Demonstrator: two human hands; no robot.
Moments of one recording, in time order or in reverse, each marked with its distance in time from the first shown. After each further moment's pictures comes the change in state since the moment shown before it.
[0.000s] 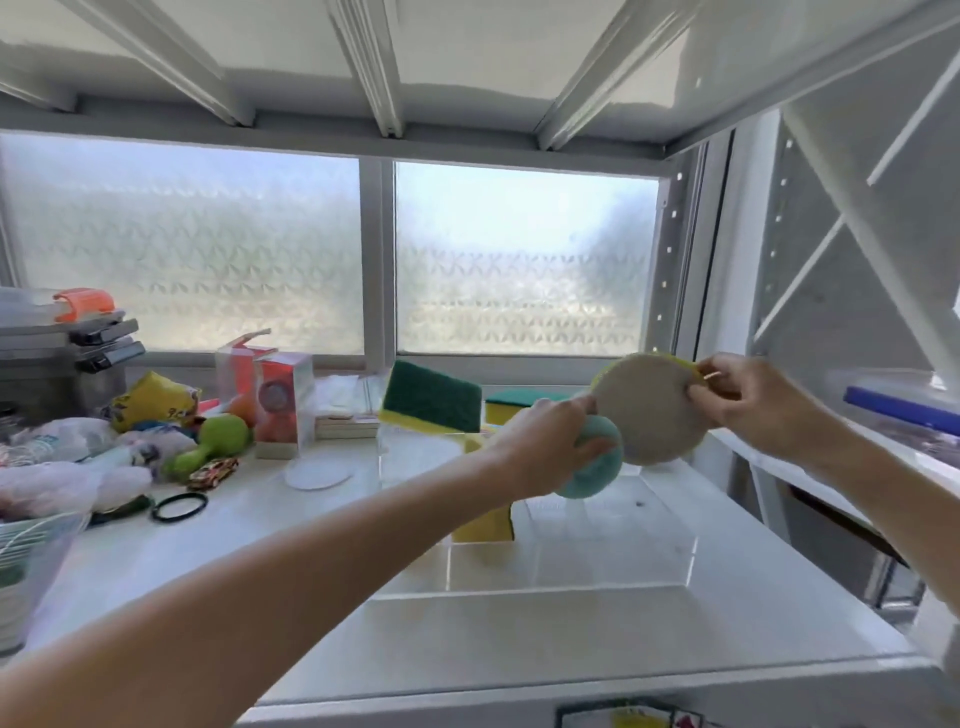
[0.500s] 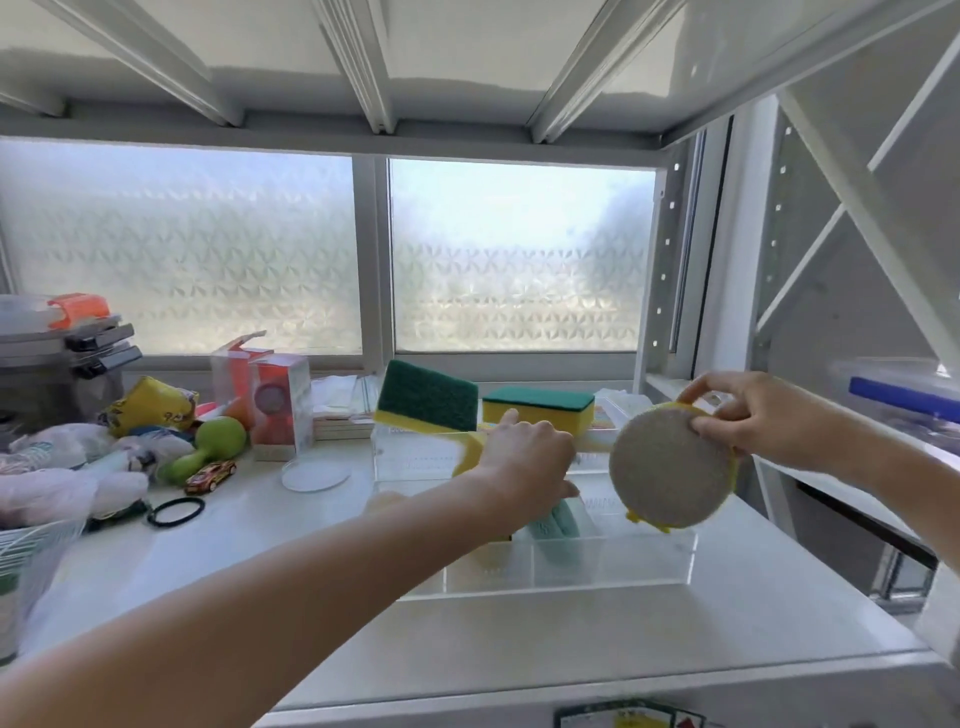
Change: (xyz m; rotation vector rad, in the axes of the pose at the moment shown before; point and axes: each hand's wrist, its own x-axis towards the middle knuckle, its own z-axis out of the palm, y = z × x) left_hand -0.003 -0.007 0.016 0.570 -0.076 -0.007; right_hand -0.012 0.002 -0.012 -0.047 -0.272 0.085
